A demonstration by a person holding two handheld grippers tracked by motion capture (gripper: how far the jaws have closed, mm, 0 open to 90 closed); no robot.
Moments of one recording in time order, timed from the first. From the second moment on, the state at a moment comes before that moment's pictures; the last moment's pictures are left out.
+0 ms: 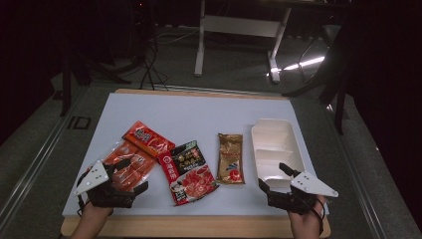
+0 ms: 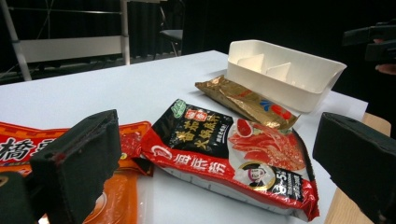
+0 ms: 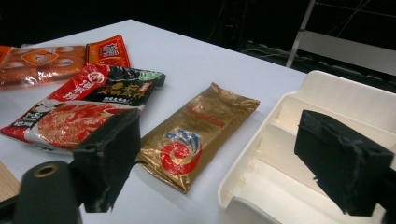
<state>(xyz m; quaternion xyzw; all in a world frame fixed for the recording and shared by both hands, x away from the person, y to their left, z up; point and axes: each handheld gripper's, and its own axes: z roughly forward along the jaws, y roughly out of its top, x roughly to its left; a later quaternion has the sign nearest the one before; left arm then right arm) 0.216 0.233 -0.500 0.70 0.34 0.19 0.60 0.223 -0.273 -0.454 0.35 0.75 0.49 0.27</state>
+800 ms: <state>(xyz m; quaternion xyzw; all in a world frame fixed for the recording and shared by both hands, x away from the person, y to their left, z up) 0.221 0.233 -0.503 0.69 0.35 0.18 0.61 0.225 -0.266 -0.450 0.35 0.77 0.44 0.29</state>
